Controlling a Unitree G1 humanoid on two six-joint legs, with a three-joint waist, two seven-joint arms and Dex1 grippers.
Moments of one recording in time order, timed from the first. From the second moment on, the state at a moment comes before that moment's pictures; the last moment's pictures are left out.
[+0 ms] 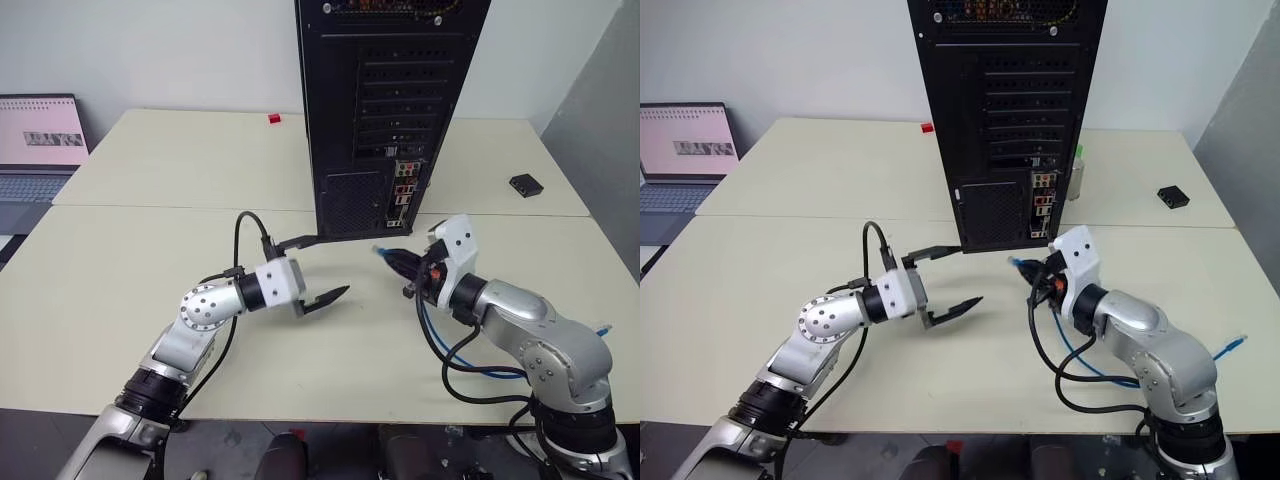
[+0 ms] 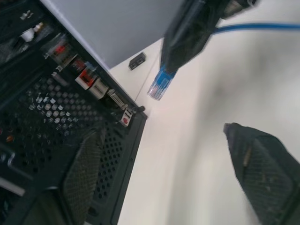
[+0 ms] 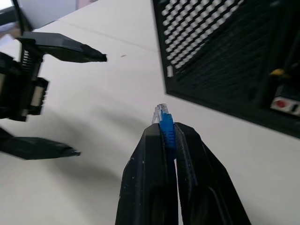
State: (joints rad) left arm -0.37 0.58 -0.27 -0.07 -0.23 -0.11 -0.67; right arm -0.33 -0.38 0.05 -0.60 0.42 0.91 0.25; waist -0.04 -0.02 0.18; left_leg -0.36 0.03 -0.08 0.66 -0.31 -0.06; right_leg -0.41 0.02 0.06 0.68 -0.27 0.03
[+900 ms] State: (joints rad) left arm -0.43 0.34 -0.23 -0.31 -0.20 0.52 -0.36; right arm -0.49 -0.06 0.10 -0.33 0.06 0.70 -0.09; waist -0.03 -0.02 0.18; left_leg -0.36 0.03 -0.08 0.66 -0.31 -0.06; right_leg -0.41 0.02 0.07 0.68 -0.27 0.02
